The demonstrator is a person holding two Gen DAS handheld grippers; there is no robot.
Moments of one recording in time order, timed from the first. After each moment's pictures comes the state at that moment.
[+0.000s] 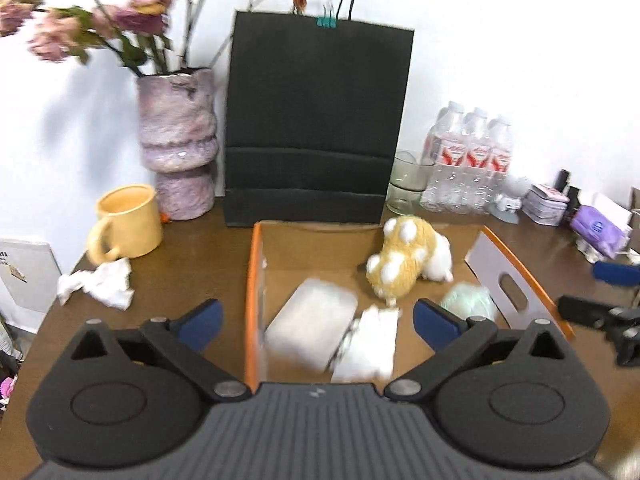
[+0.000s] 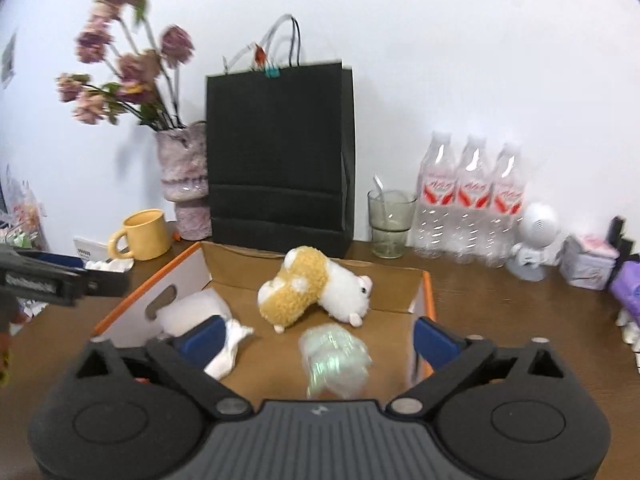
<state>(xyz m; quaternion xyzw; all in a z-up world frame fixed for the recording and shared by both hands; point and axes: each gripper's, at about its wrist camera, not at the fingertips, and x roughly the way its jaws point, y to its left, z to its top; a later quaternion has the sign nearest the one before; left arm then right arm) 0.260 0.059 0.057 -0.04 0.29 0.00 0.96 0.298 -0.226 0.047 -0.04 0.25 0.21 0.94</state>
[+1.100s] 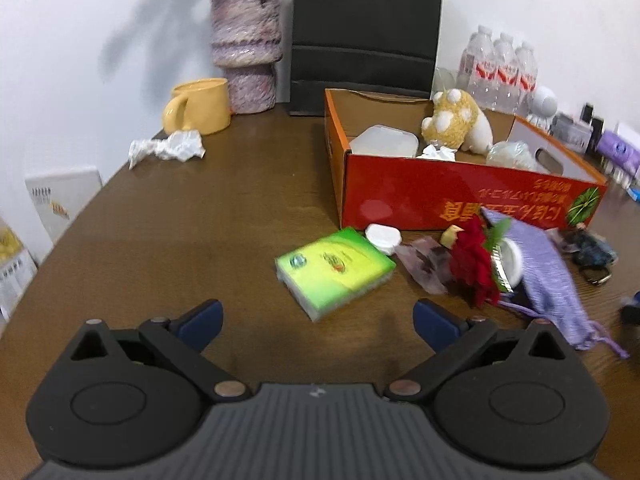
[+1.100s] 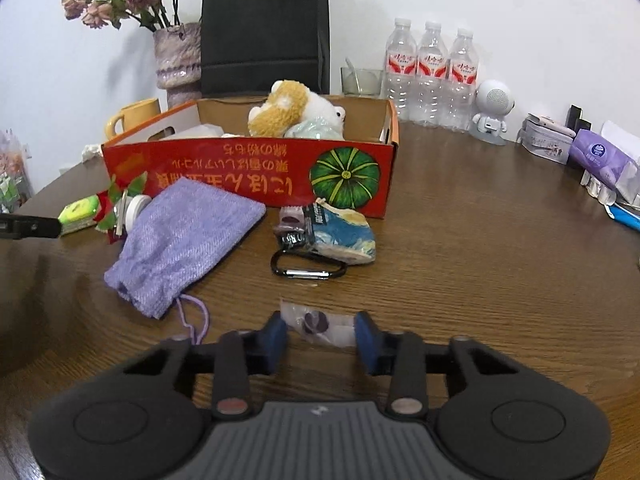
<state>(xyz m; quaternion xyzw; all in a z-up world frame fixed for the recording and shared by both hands) 0.174 0.086 -0.039 -0.01 0.35 0.04 0.94 0.186 -0.263 -0.067 -0.05 0.34 0.17 0.92</state>
